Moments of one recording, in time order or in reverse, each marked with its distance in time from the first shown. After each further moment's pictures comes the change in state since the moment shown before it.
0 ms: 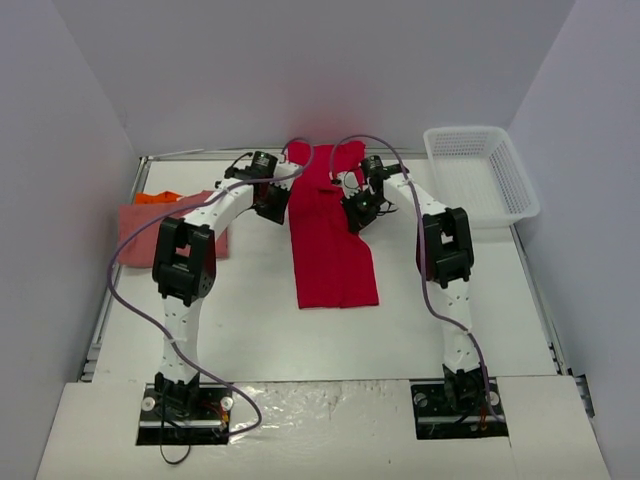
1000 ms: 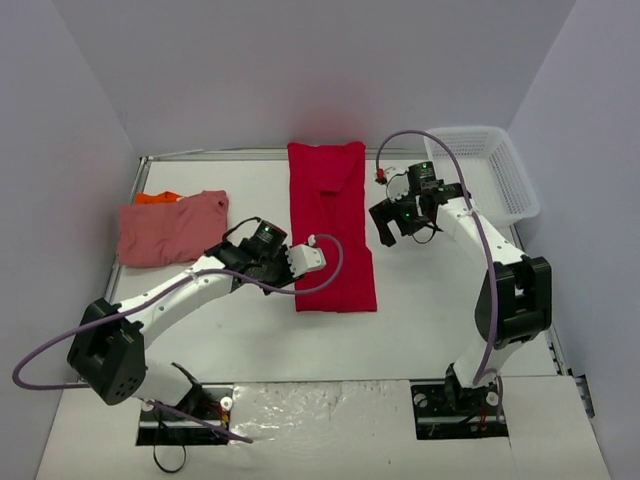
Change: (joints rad) left arm -0.319 -0.766 -0.809 0.105 -0.095 0.476; right arm -0.079 -0.713 -0.632 0.164 0.277 0.086
